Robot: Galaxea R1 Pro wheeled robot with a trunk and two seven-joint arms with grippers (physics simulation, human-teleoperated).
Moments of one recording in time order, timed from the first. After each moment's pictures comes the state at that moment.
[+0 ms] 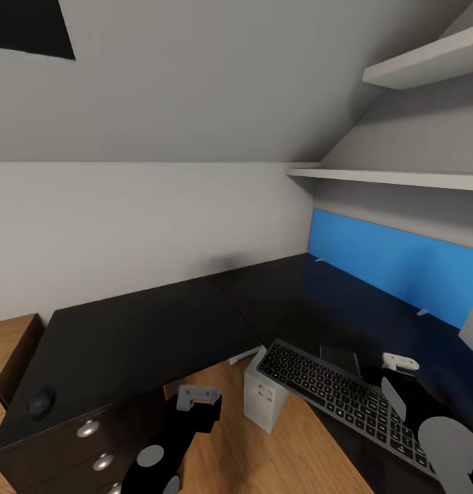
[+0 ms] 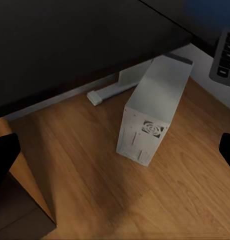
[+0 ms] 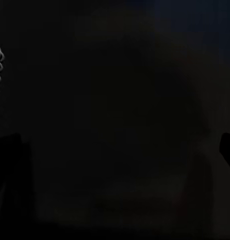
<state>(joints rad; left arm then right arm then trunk) -0.06 -0.07 -0.39 -1.59 0.15 0.51 0.28 -0.73 -0.25 -0.11 -0.41 -0.16 0.28 -0.14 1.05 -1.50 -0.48</state>
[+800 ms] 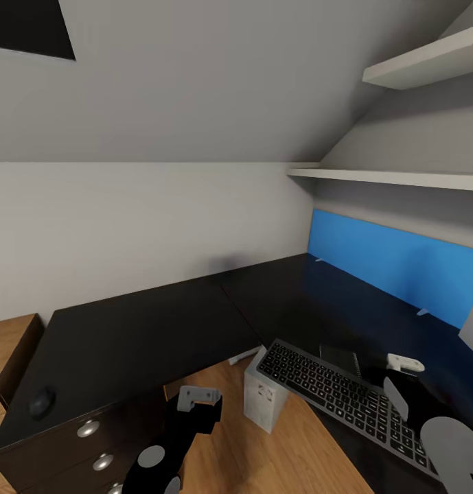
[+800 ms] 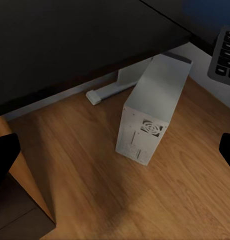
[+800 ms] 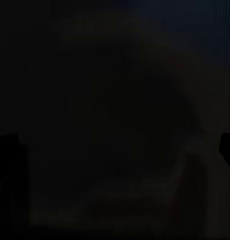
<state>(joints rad) -0.06 -0.07 -0.40 -1.59 0.15 0.51 0.28 -0.73 -0.26 -0.11 -0.41 -0.17 0.28 -0.18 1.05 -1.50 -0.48</state>
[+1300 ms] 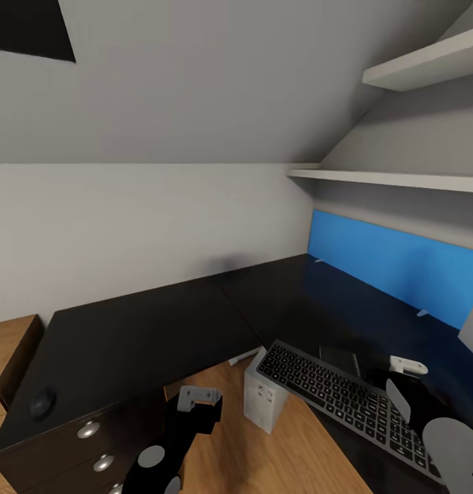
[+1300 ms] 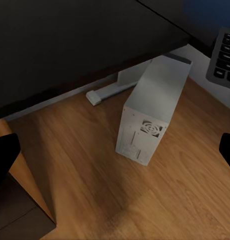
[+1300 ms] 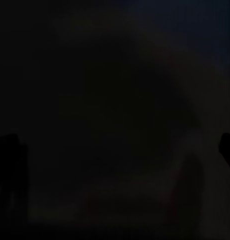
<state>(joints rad) -0.06 -0.07 -0.40 -1.59 0.15 0.51 0.28 -0.73 -0.27 -0.12 -0.39 -0.16 0.28 -0.18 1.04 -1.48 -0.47</state>
